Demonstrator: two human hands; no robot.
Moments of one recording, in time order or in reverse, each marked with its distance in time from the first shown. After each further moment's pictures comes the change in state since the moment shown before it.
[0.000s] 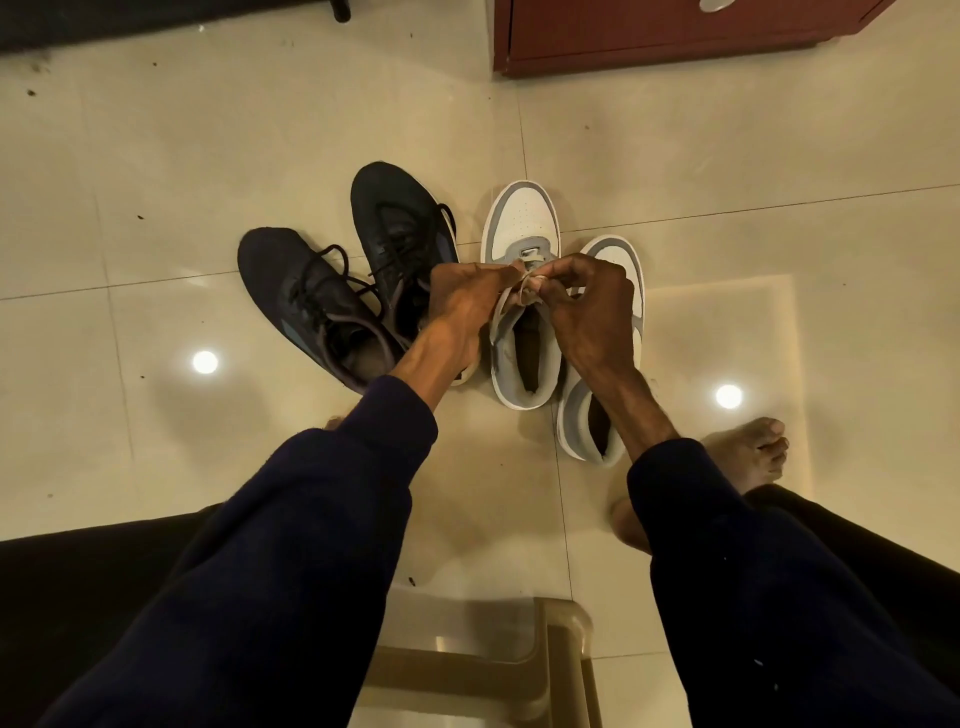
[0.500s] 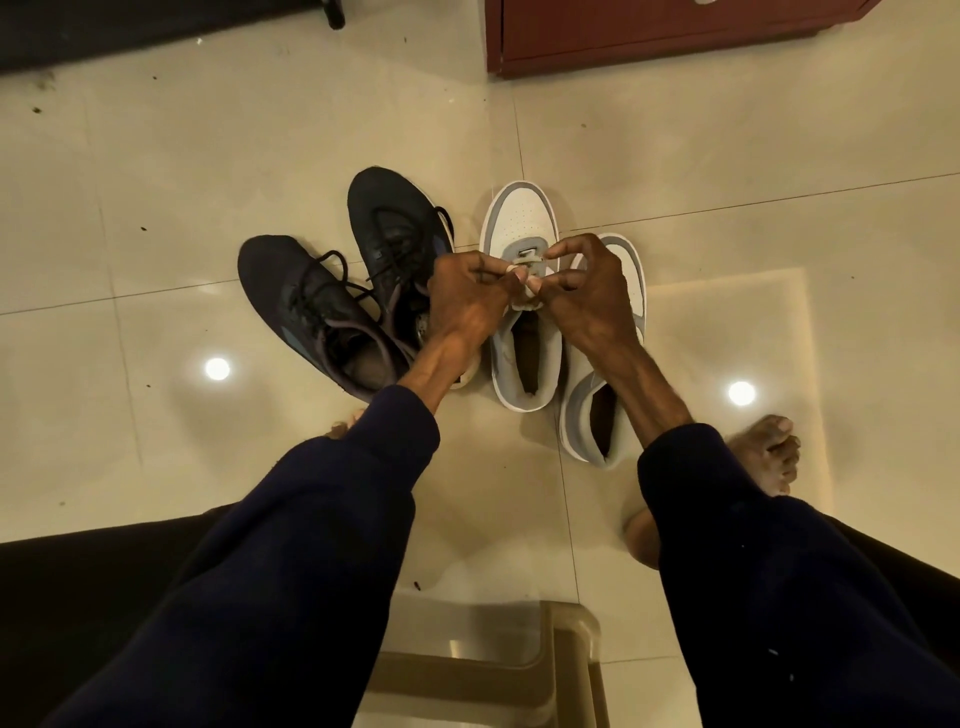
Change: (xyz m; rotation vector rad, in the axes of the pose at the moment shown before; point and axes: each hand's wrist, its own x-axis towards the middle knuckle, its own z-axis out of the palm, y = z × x) left_hand -0.014 0.003 0.004 0.213 0.000 0.381; right_hand 0.017 0.004 -0.004 0.152 -0.116 0.180
